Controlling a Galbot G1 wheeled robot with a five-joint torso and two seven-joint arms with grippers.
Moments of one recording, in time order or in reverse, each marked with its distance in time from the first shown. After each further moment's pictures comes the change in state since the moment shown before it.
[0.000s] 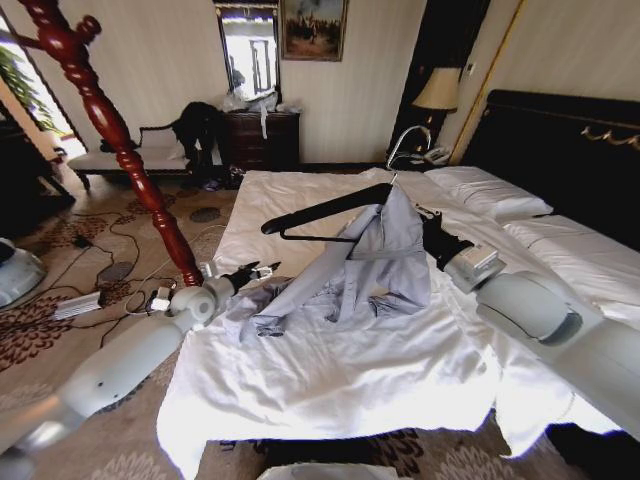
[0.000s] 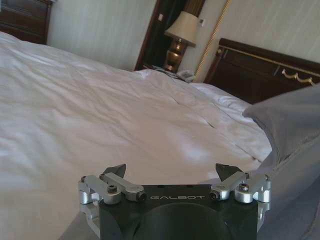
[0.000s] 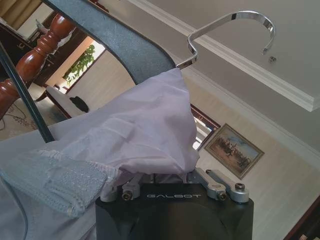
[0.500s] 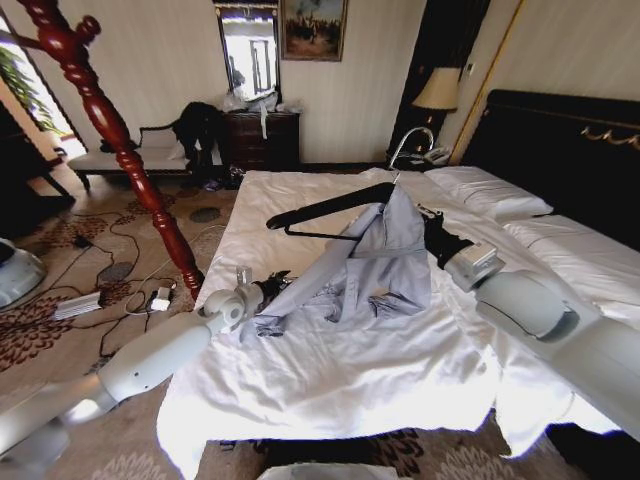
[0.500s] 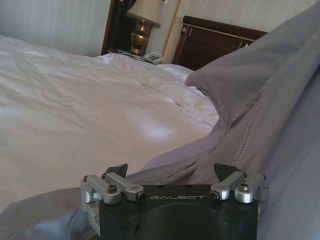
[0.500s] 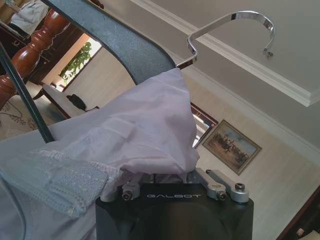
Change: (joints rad) left arm -0.043 -0.027 0.141 -0.052 0.069 -0.010 0.009; right arm 0.002 0.013 -0.007 -0.021 0.000 0.000 0.000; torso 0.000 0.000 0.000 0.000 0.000
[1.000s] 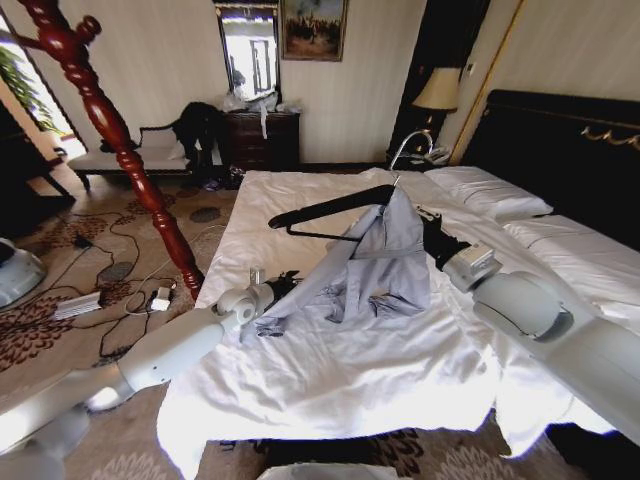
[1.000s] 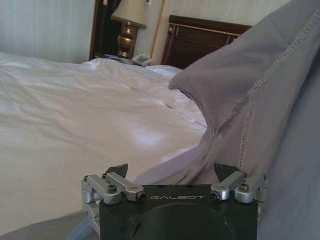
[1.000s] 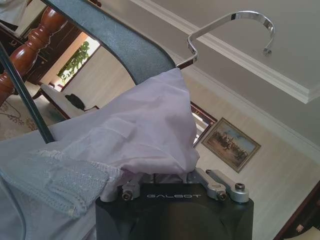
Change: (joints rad) left arm -0.096 -0.070 0.082 0.067 0.038 -0.008 0.019; right arm 0.003 0.010 -0.003 -0.011 -0.003 0.003 0.000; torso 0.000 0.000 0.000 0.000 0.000
